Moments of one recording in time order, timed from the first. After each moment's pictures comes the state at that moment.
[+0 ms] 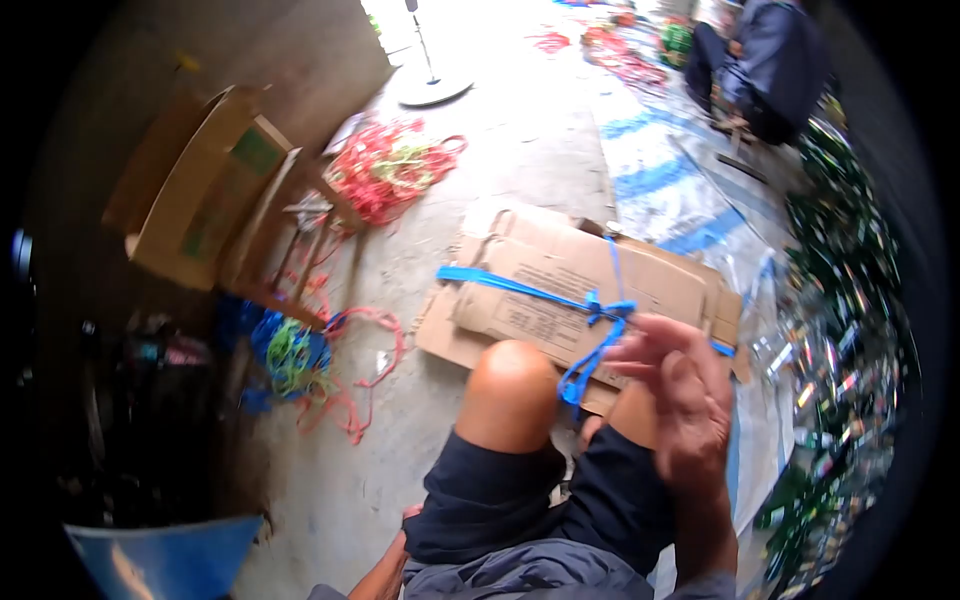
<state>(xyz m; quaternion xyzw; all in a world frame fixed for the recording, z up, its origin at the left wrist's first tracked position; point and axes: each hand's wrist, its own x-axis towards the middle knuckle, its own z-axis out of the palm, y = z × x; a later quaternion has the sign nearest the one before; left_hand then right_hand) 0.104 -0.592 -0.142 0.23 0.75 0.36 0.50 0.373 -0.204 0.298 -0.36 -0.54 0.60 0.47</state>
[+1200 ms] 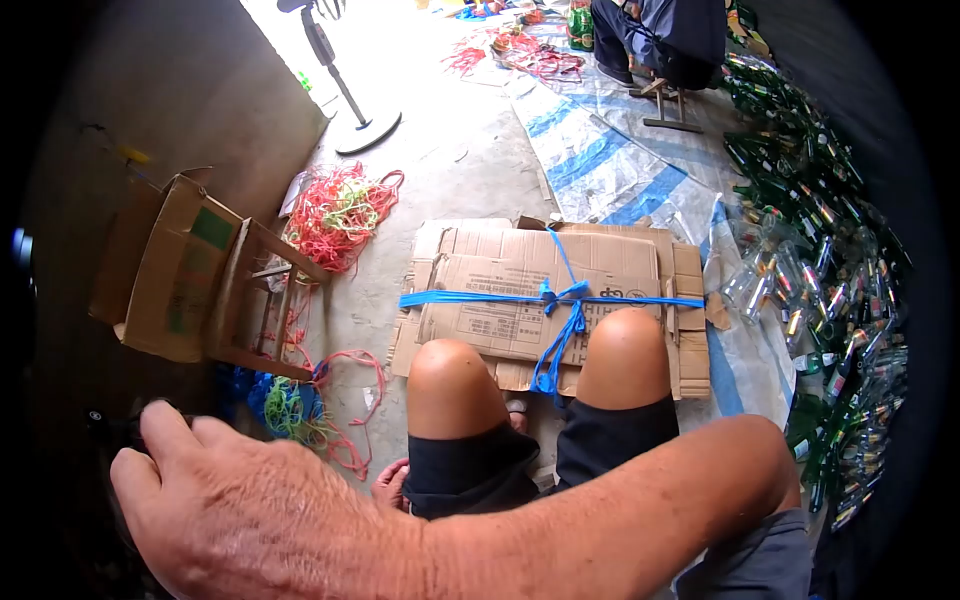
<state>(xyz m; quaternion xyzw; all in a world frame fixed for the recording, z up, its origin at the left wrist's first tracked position) 0.051 -0.499 -0.092 0.05 0.68 0.56 0.47 0.284 -0.262 0.421 0.09 -0.81 0.33 0.47</state>
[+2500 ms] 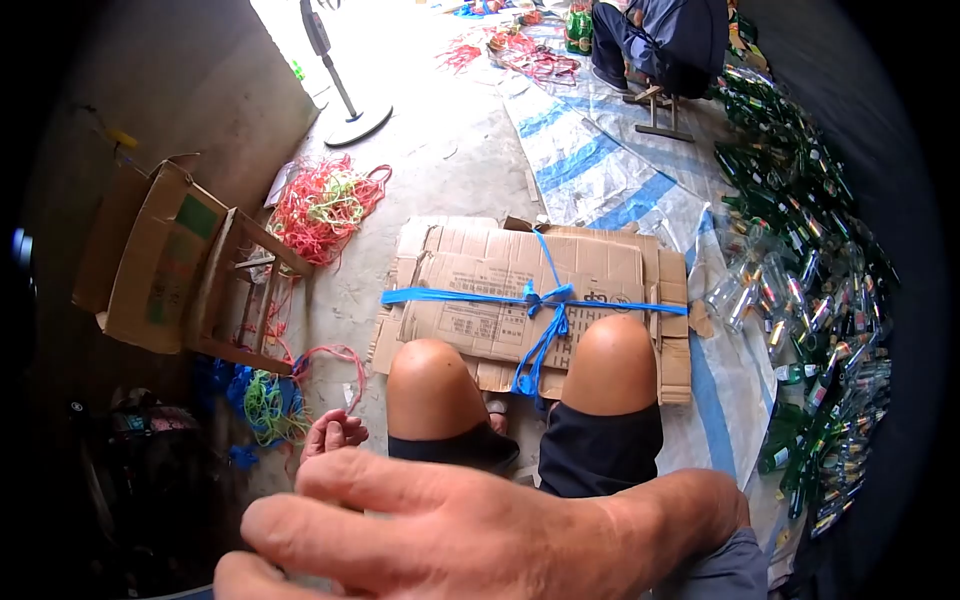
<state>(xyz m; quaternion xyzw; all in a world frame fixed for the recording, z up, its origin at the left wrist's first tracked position) 0.098 -0.372 0.177 0.21 0.62 0.68 0.33 0.303 -0.278 0.410 -0.05 -0.65 0.40 0.64</state>
